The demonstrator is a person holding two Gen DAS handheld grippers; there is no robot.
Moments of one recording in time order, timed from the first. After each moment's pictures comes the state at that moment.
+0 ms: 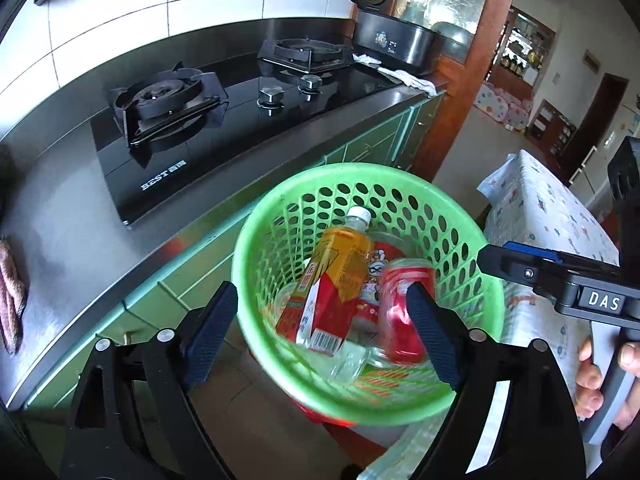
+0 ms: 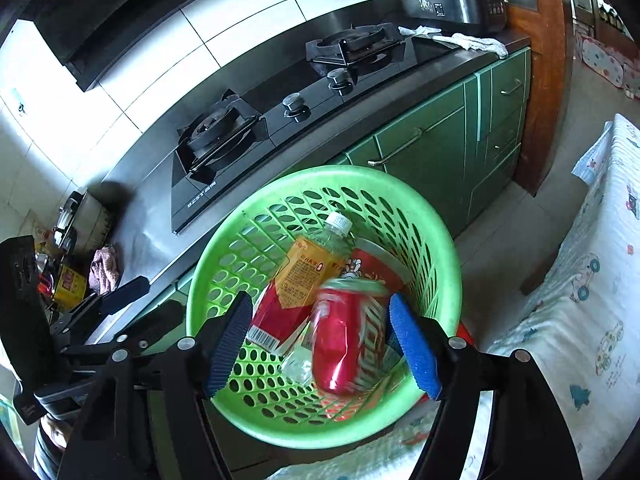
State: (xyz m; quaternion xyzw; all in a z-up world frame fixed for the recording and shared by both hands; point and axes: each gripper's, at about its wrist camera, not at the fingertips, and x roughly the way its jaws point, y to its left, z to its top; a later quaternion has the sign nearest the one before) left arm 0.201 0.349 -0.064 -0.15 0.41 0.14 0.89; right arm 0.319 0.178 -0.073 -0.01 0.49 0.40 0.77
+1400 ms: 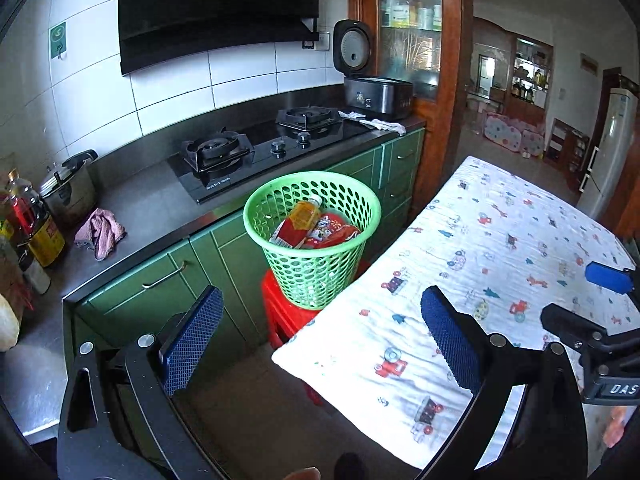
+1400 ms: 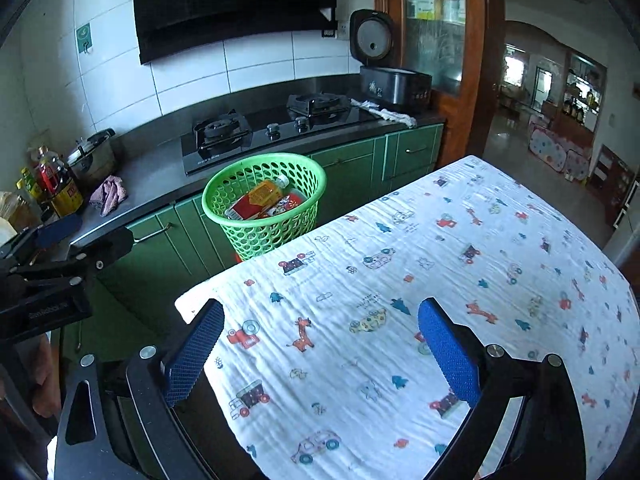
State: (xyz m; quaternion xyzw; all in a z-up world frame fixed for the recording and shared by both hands) left arm -0.017 0.101 0.037 -0.07 0.32 0.23 0.92; right arm 0.072 -0.100 0.025 -0.11 0.35 0.33 0.87
